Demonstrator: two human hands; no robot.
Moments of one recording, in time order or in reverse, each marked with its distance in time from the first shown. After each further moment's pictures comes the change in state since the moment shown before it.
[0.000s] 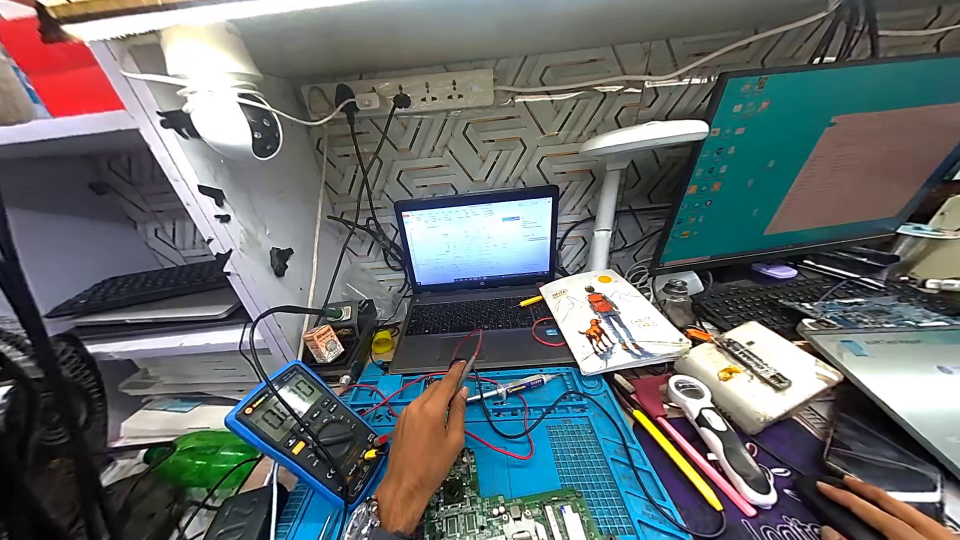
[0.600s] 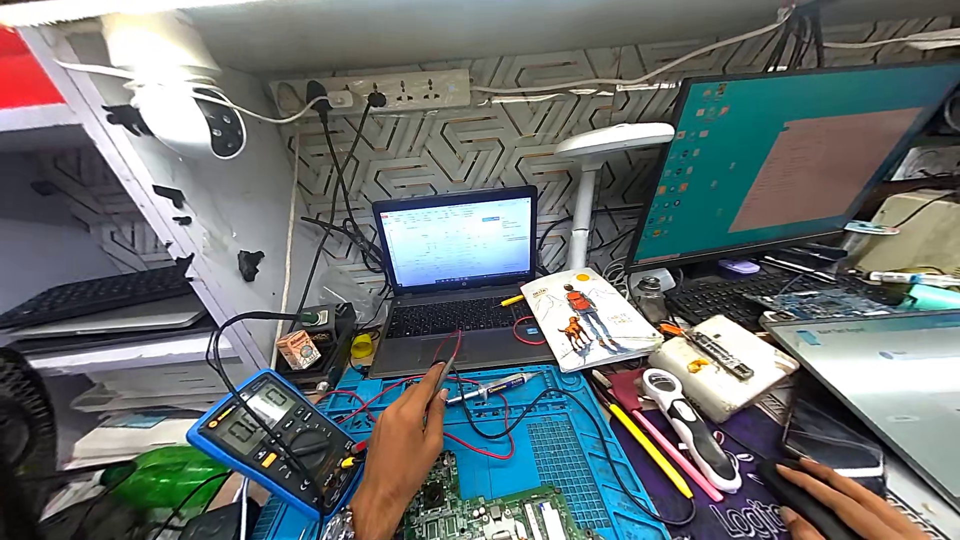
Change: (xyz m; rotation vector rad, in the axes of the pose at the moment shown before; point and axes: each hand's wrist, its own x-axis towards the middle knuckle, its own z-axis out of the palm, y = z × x) left_hand -0.001 -0.002 -0.001 0.009 0.020 0.014; right_hand -0.001 0.005 0.003 0.005 0.006 -0.006
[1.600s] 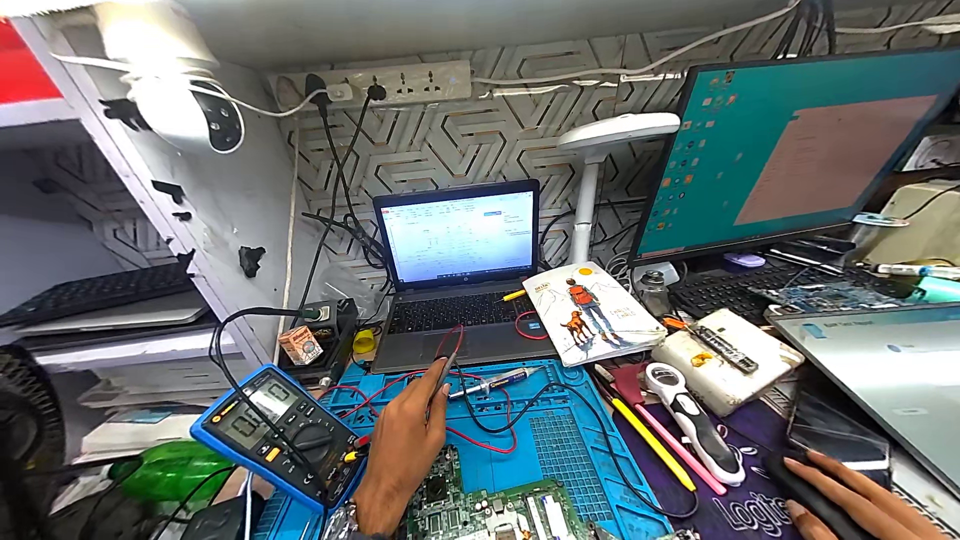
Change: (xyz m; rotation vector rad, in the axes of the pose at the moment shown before) left_hand -0.001 -0.001 0.000 -0.001 -0.005 0.001; right_hand -0.001 -0.006 -0.003 0.026 0.023 -0.030
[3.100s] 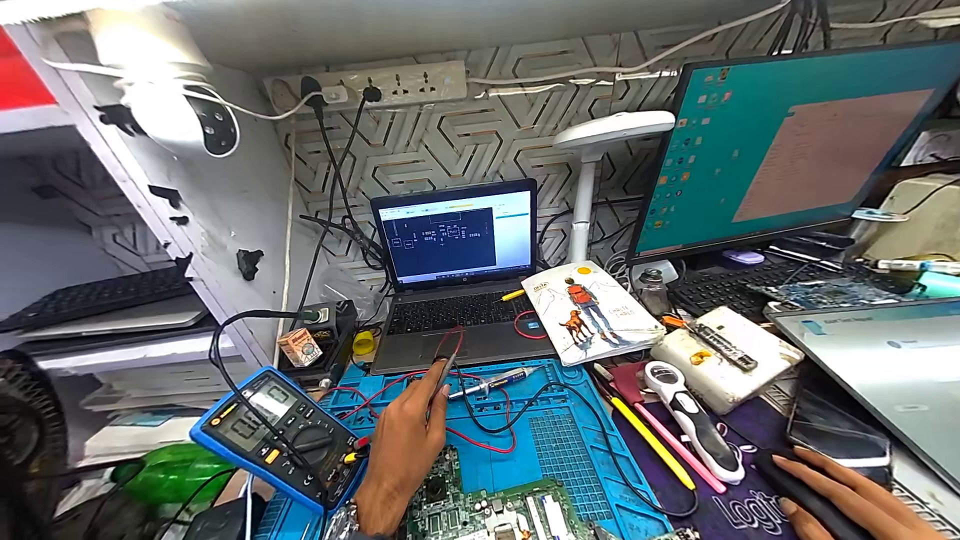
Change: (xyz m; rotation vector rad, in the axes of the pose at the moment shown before) left_hand 0.001 -0.001 0.003 0.008 0.001 0.015; right_hand 0.003 0.007 0.001 0.001 -0.068 -0.012
